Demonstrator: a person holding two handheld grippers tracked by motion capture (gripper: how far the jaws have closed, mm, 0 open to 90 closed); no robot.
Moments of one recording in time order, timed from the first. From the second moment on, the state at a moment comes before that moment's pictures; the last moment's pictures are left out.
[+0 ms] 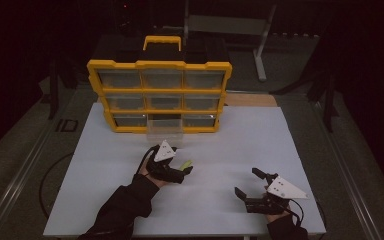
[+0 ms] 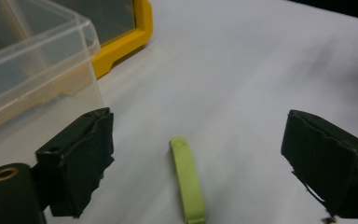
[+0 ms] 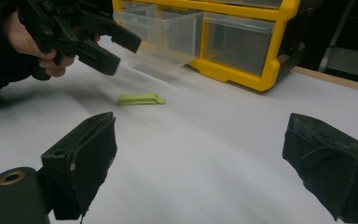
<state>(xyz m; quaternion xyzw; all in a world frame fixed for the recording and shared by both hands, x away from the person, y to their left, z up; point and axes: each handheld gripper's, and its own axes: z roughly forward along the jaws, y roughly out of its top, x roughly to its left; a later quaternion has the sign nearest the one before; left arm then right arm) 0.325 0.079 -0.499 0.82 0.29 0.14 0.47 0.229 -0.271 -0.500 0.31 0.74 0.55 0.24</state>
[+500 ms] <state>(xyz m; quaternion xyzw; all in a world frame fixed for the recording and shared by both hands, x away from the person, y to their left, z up) 0.328 0.072 -0.508 0.84 0.31 0.12 0.42 0.229 -0.270 -0.501 0.31 0.74 0.55 0.23</state>
